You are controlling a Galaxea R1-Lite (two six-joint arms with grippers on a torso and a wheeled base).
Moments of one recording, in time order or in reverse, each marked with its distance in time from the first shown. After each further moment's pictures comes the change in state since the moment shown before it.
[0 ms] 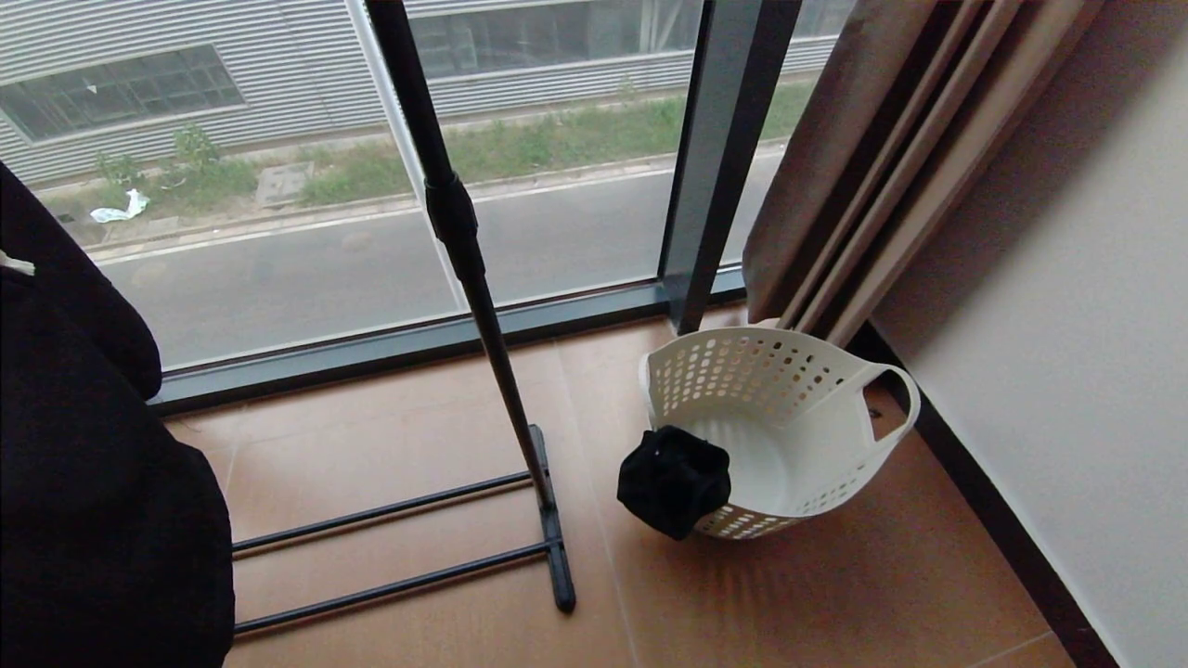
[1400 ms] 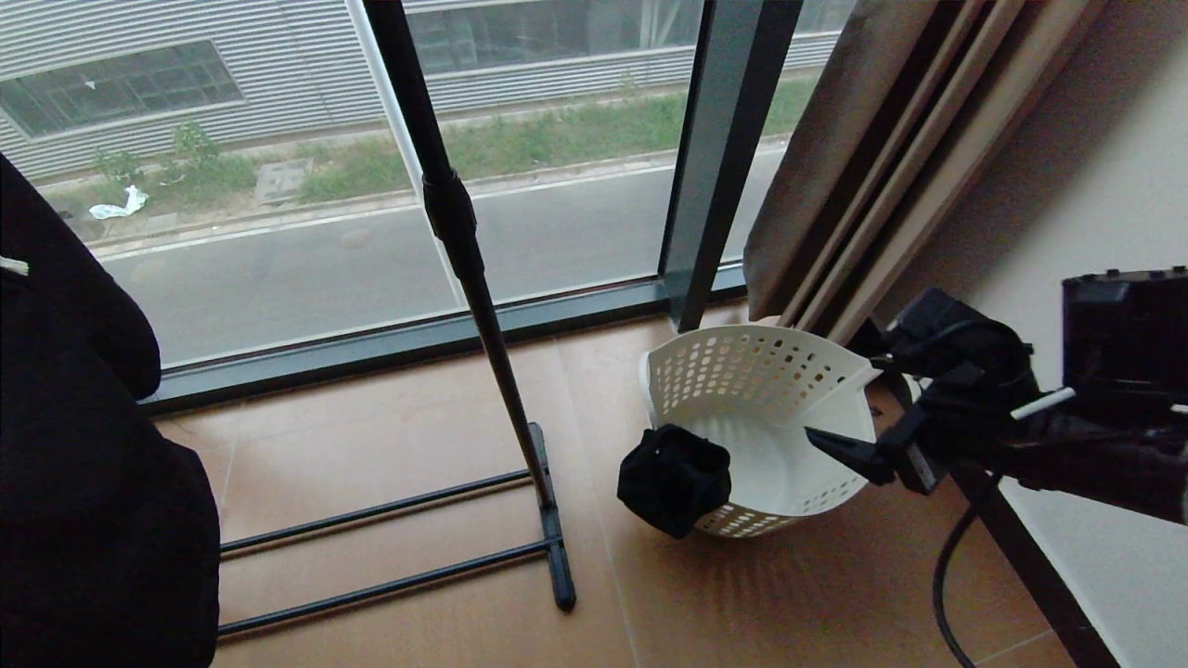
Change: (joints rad) left arm 0.006 -0.023 0.001 -0.002 0.001 -0.017; right arm 0.347 1.533 -0.711 -0.420 -0.011 -0.382
